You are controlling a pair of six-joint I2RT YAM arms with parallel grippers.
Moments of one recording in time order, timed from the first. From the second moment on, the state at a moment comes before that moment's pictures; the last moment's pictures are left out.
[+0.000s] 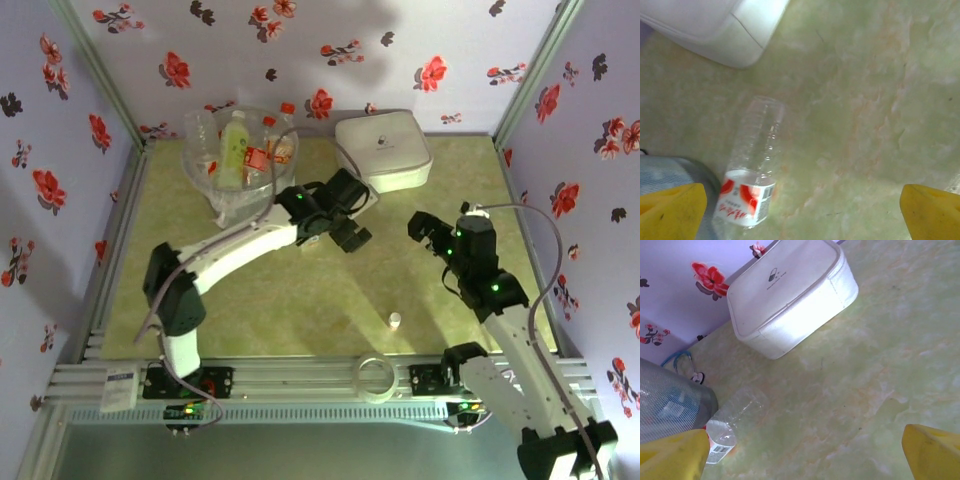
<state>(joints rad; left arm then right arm) -0.97 1.88 1.75 -0.83 -0.23 0.09 0.25 0.74 0.71 -0.49 0.06 0.66</state>
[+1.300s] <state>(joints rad) -0.81 2.26 1.90 -0.83 -0.18 0.01 0.24 0.71 0.66 -0.56 0.02 0.65</state>
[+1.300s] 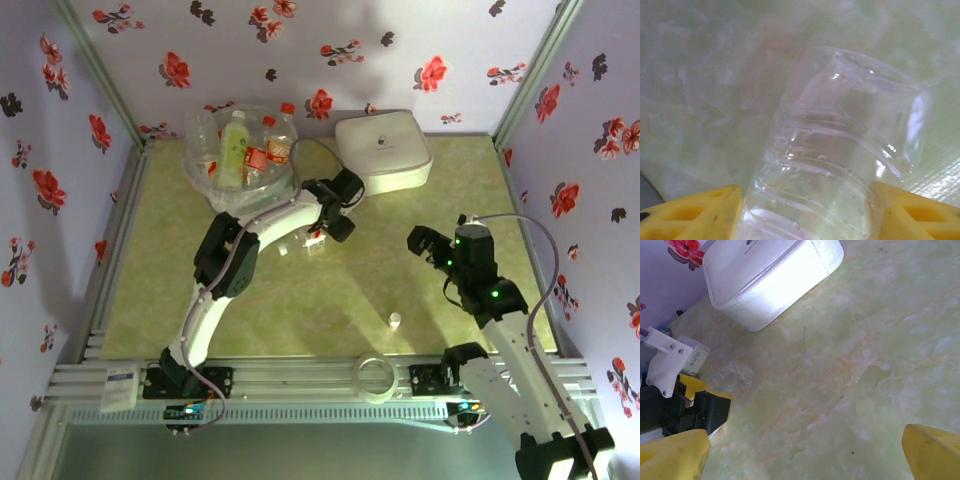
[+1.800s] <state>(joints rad) -0.84 1.97 1.72 -0.72 -0.03 -0.03 0.24 0.88 0.64 -0.30 -0.28 0.75</state>
